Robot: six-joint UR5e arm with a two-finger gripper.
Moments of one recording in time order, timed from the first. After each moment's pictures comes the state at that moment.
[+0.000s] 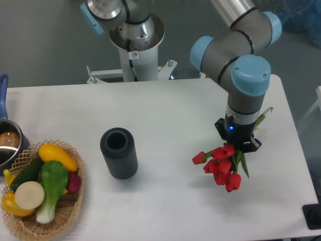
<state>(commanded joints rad) 2.64 -2.00 -1.48 -1.07 1.55 1.41</state>
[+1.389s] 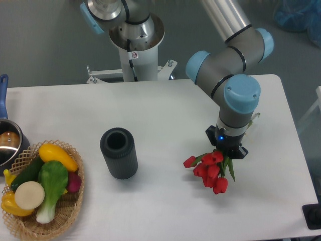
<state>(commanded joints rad) 2.62 -2.05 -1.59 -0.99 1.55 1.37</state>
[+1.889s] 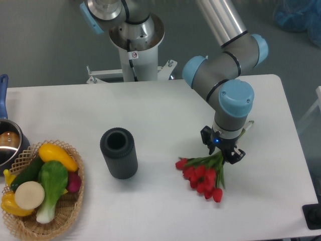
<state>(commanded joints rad) 2.62 -2.05 -1.59 -0.98 1.54 1.37</state>
